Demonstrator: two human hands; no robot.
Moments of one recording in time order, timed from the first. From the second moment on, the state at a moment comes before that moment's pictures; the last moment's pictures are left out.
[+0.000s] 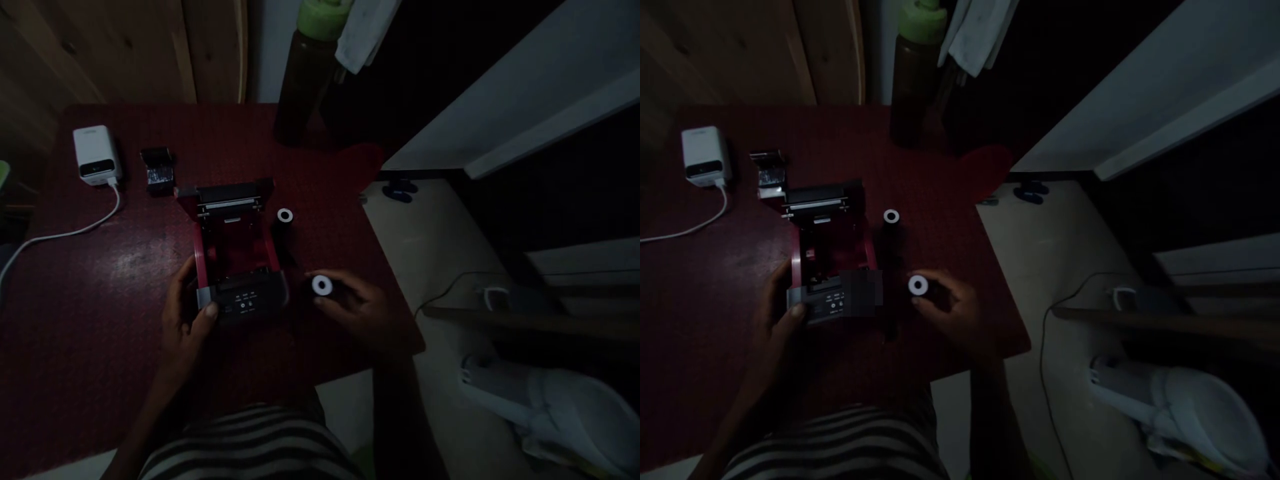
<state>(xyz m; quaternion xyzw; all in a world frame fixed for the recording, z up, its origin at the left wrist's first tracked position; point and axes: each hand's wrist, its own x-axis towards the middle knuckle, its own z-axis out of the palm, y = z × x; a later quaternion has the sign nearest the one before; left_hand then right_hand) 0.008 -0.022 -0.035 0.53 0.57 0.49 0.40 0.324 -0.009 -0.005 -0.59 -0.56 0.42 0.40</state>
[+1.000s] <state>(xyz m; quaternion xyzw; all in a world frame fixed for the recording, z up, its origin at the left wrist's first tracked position) 0.005 -0.024 -0.038 0.53 0.58 0.48 0.39 0.297 0.136 -0.034 -0.52 -0.67 0.40 0.35</state>
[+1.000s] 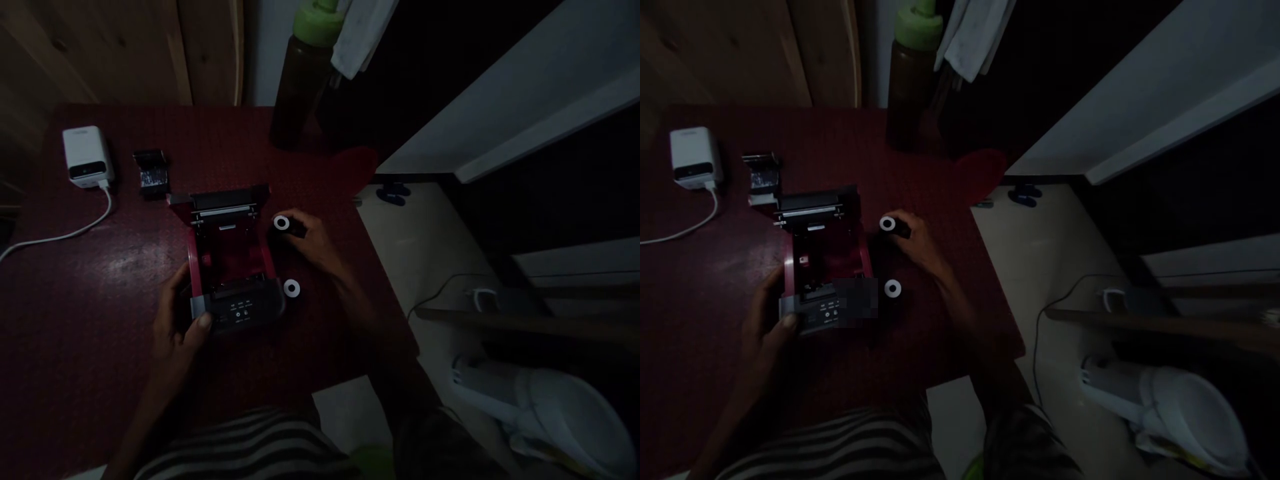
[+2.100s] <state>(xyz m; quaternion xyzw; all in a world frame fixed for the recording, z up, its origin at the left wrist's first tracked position) 0.010 -0.026 -0.022 0.53 0.55 0.48 0.43 0.177 0.102 0.073 -0.48 -0.85 0.21 -0.09</state>
